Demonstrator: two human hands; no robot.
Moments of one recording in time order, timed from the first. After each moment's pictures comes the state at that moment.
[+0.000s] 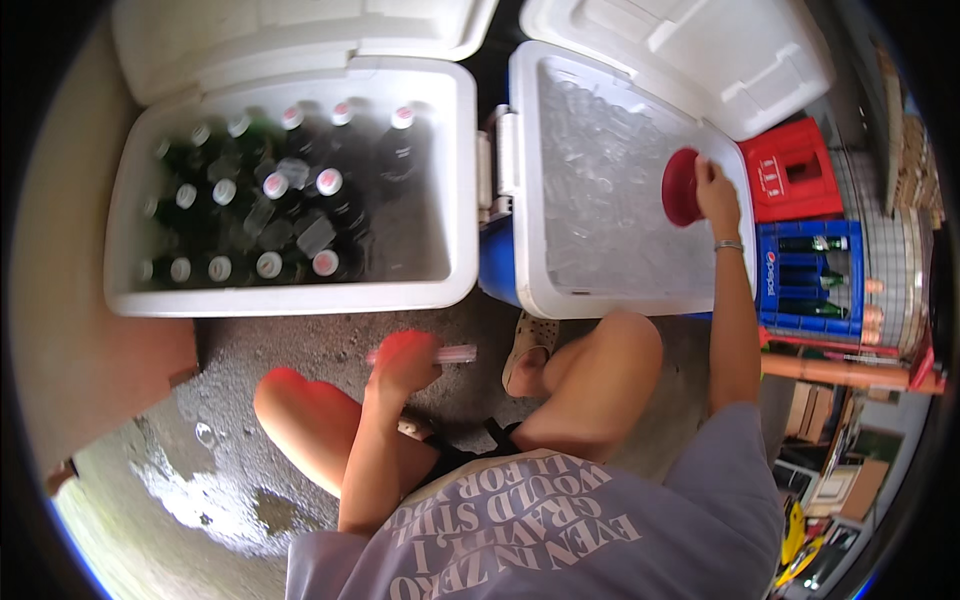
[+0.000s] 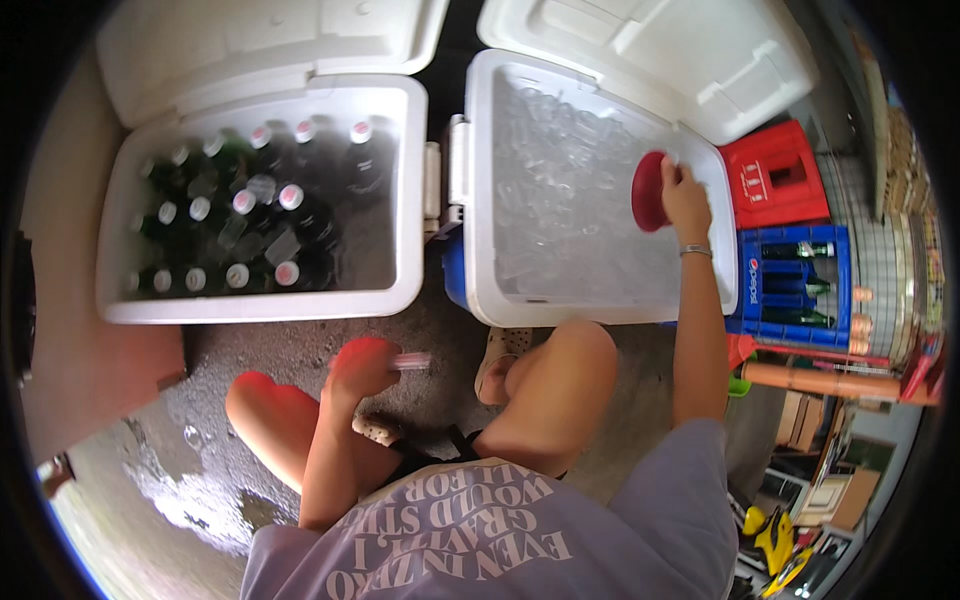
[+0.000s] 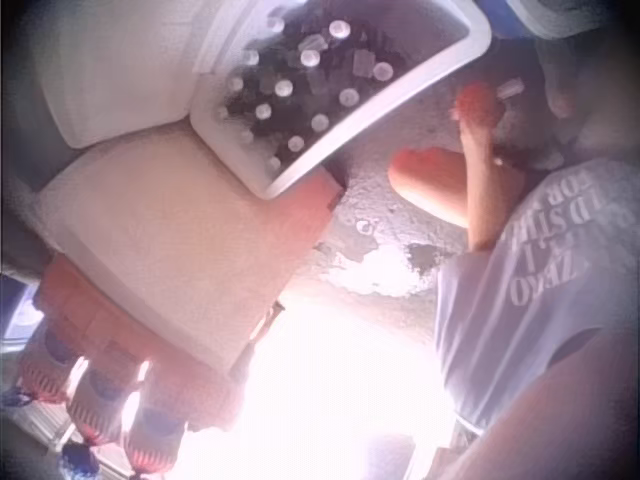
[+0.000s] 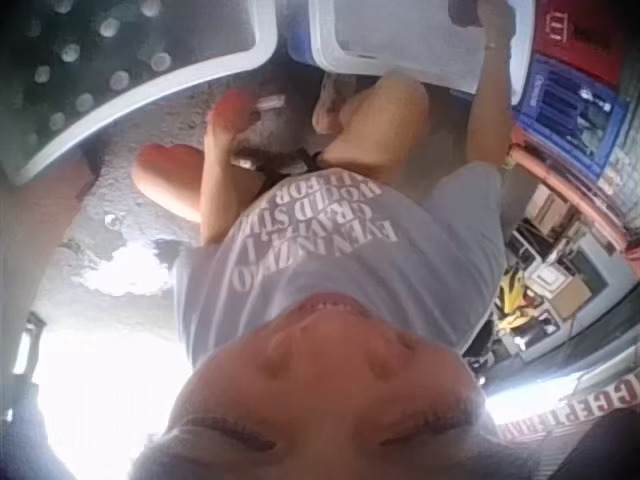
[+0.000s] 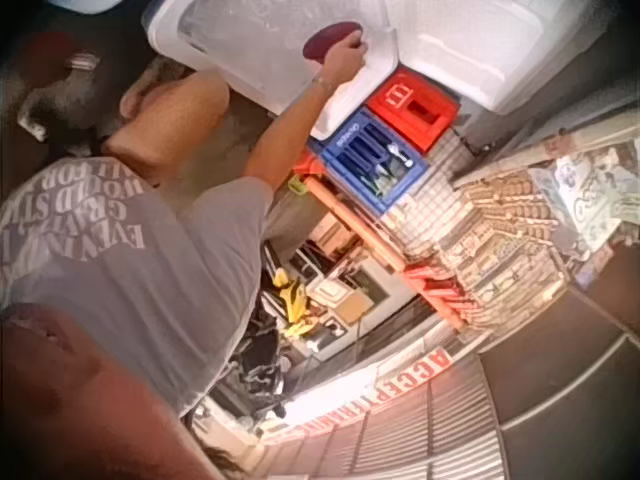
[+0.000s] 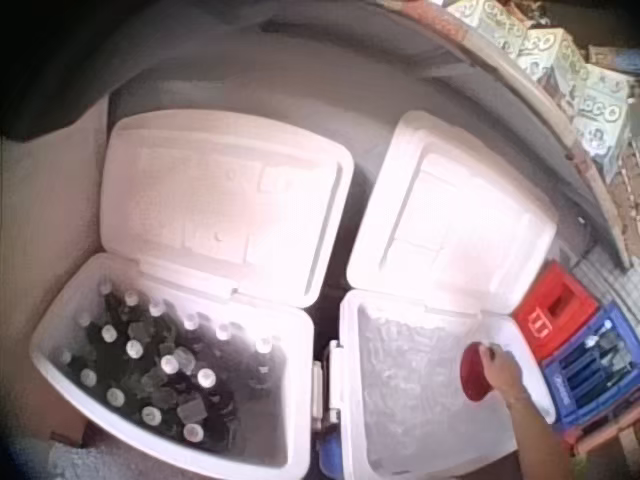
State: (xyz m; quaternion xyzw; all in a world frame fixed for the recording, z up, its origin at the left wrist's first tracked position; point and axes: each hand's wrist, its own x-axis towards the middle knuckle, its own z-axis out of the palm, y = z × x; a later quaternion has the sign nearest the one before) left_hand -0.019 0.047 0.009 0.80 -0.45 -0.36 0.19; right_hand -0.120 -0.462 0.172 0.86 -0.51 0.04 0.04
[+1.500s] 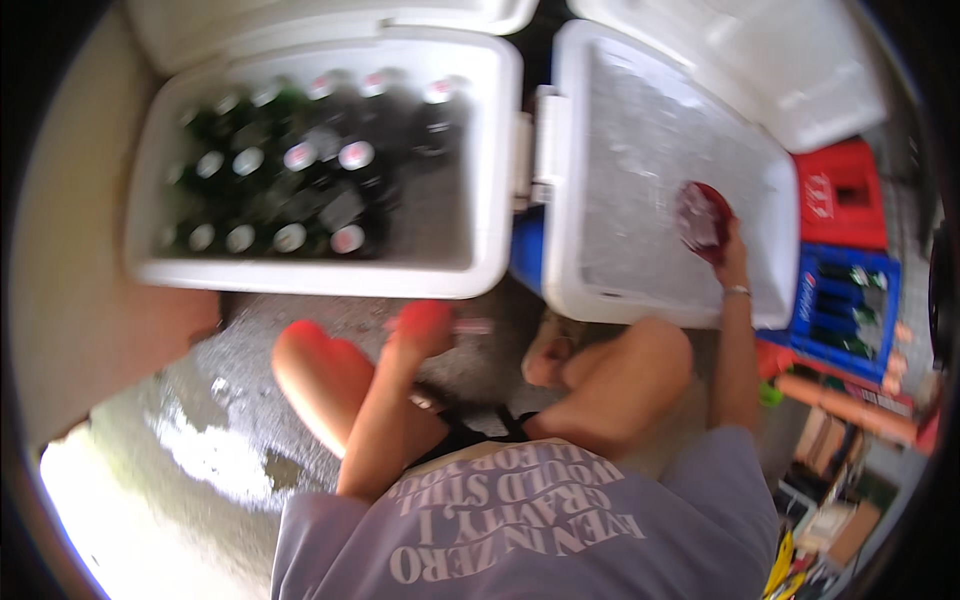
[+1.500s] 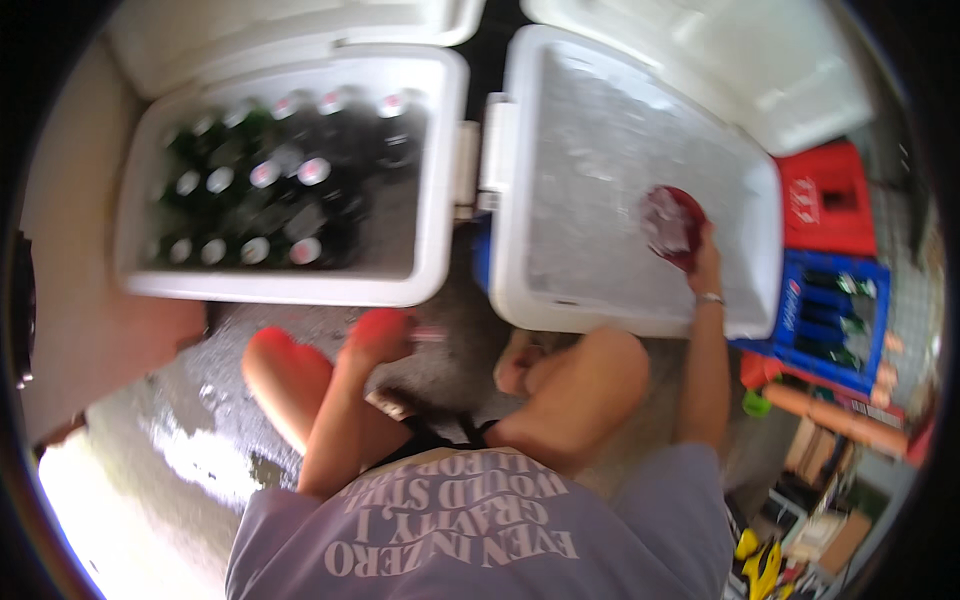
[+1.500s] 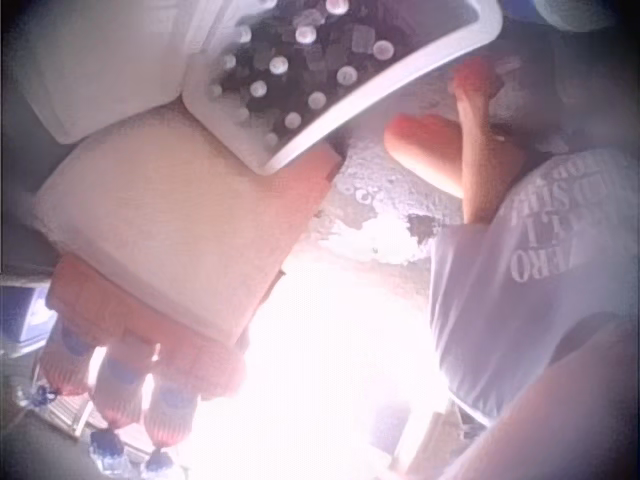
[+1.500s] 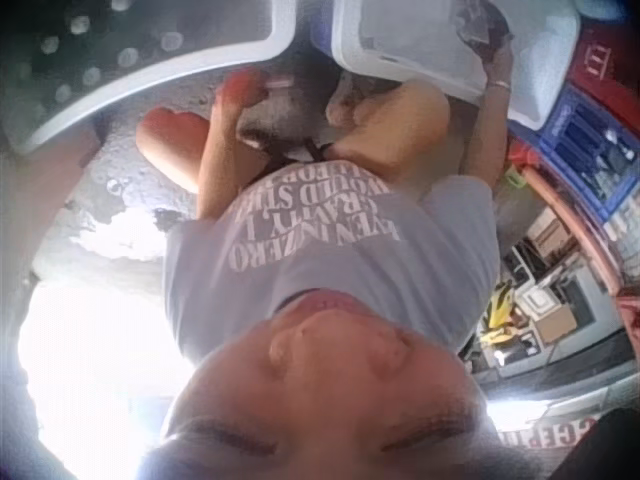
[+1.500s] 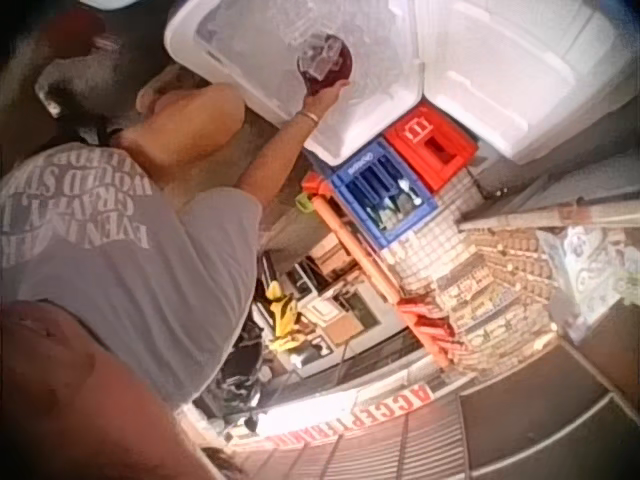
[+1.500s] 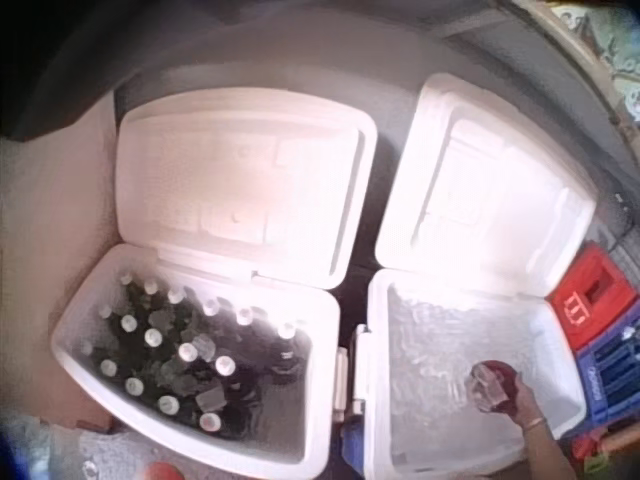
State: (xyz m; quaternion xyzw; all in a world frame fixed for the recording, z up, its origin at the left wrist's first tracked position) left_hand -0.010 0.029 -0.033 0.80 -0.44 -0.38 0.12; right_hand -0.227 -0.496 0.050 0.51 -0.48 0.18 -0.69
